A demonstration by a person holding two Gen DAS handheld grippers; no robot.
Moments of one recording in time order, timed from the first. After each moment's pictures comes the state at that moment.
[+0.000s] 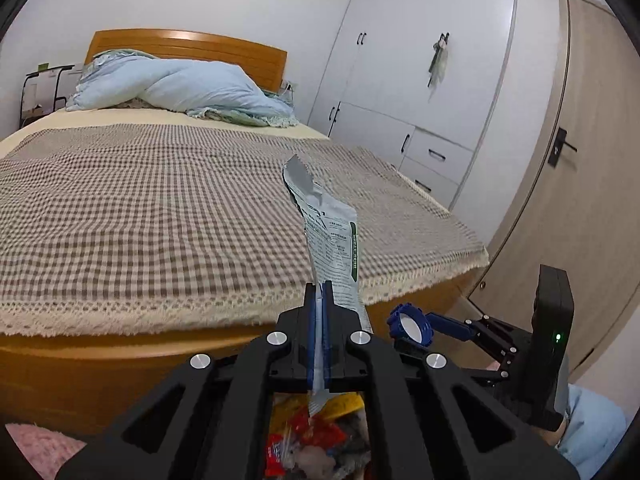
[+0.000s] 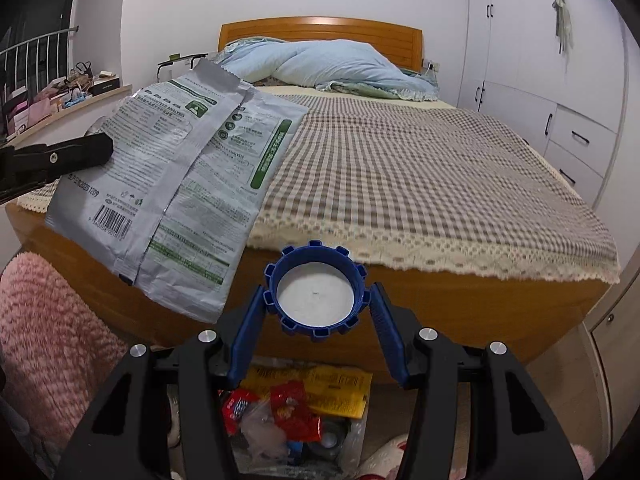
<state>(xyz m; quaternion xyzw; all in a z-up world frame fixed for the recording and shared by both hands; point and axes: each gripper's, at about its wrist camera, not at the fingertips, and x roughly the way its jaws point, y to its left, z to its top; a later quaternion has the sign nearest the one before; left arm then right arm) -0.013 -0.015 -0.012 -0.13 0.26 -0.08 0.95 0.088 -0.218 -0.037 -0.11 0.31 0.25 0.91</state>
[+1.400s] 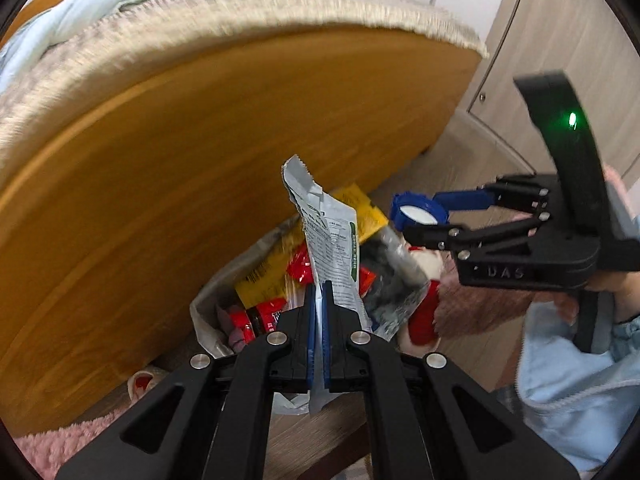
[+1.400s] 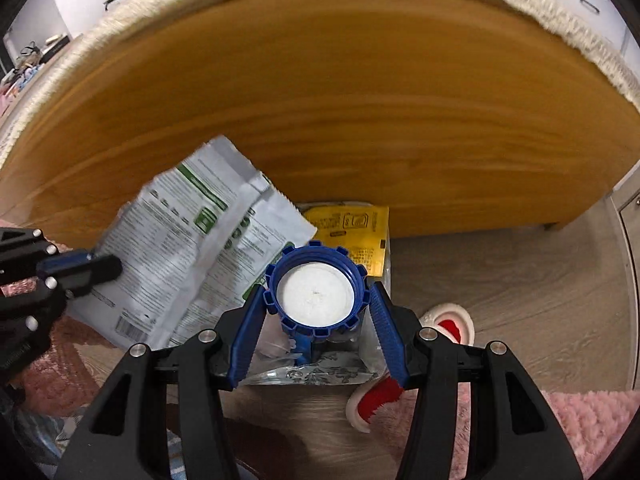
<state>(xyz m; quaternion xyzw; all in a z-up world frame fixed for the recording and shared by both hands) 0.018 -0.084 -0.188 0.03 0.50 -0.16 0.85 0.109 -0.252 -0.170 -0.08 0.54 0.21 0.81</state>
